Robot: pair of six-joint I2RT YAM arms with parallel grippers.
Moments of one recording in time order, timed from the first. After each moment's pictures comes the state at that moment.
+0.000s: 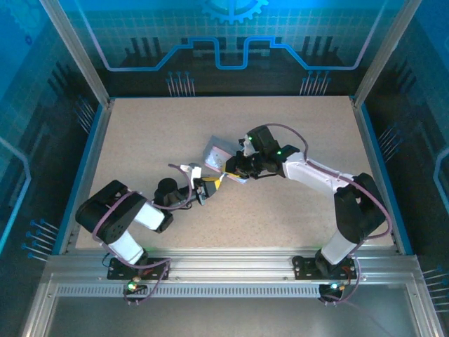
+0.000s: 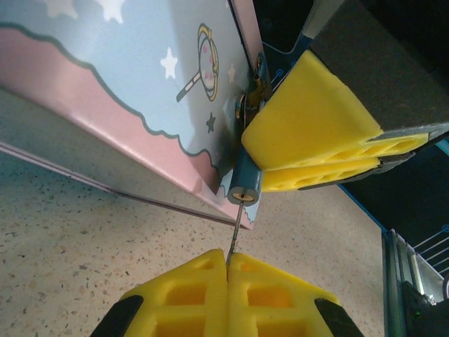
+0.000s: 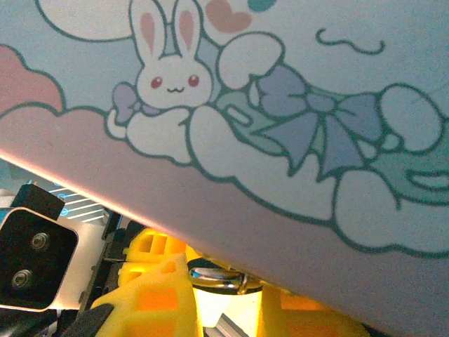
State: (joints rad) left arm -0.48 1.64 0.25 1.29 0.47 -0.56; right arm 0.59 1.63 1.15 -0.38 -0.54 0.85
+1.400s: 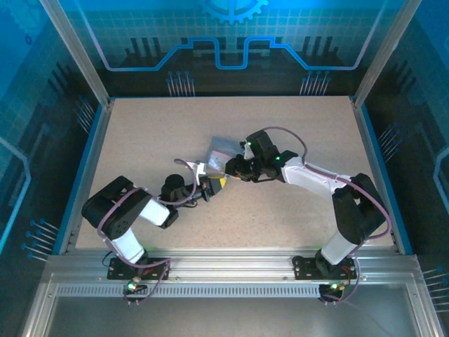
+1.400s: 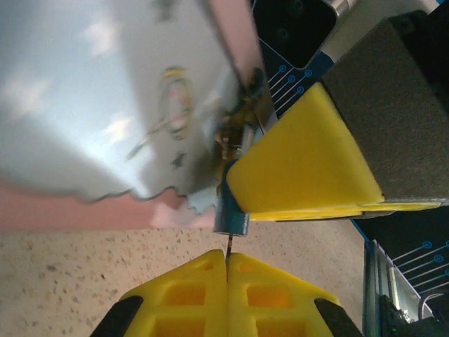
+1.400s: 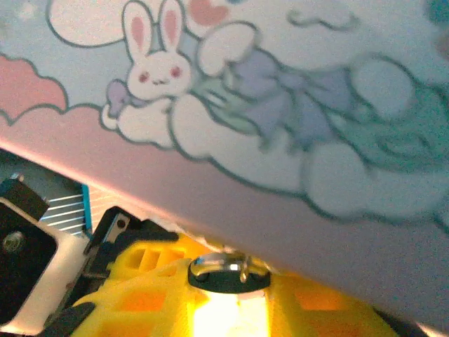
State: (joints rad) left arm -0.53 1.69 0.31 1.23 0.45 -0.68; right arm 0.62 1.63 1.07 -0.29 -0.44 0.86
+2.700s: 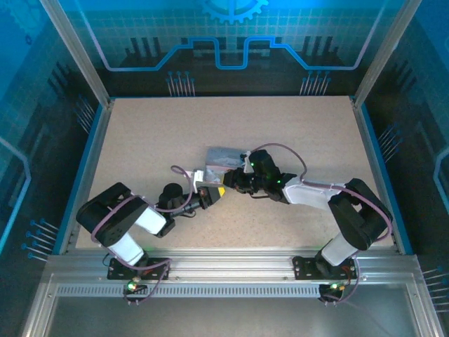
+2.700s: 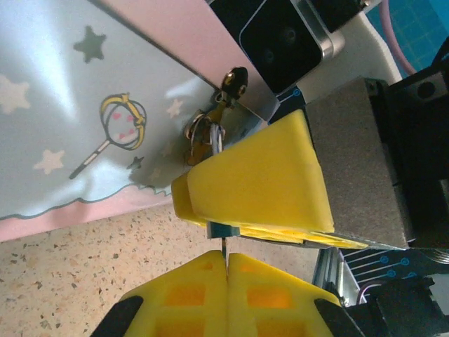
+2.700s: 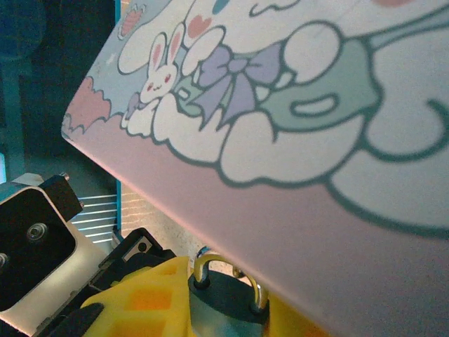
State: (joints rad) left arm -0.58 1.62 0.22 1.25 0.43 -0.89; right arm 0.68 1.58 0.78 0.18 -0.43 1.01
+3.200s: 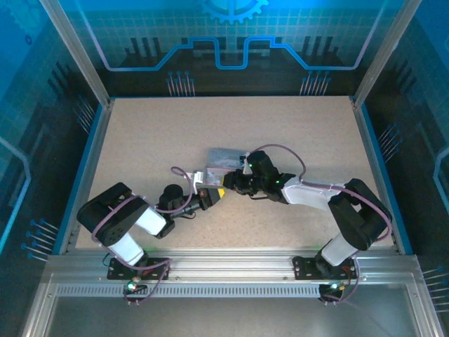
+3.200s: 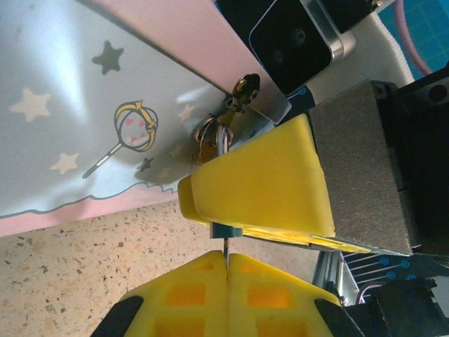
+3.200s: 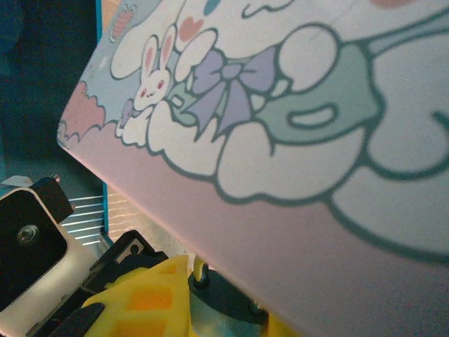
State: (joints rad) left arm -0.59 1.63 0.21 1.24 0.41 -0.89; right arm 0.70 1.58 0.80 0.11 -0.39 1.00
